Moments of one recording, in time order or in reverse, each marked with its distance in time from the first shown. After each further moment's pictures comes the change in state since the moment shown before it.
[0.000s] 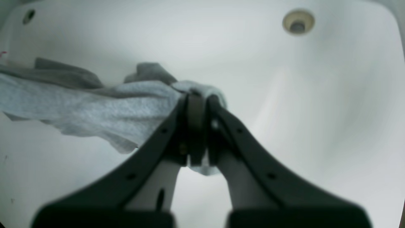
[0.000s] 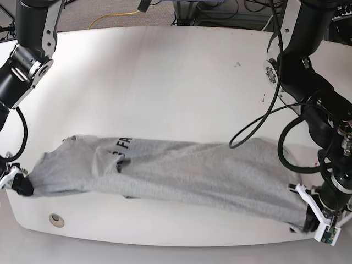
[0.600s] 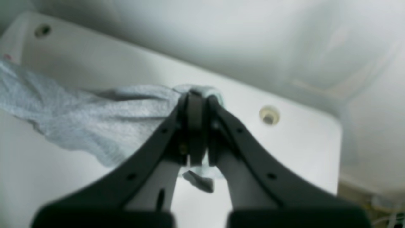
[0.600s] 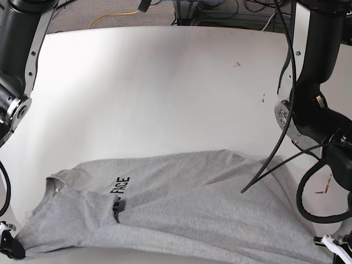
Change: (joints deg) left arm -19.1 -1.0 -0.3 -6.0 0.3 0.0 0.3; right arm 23.5 3.3 -16.1 -3.4 0.6 0.1 0.2
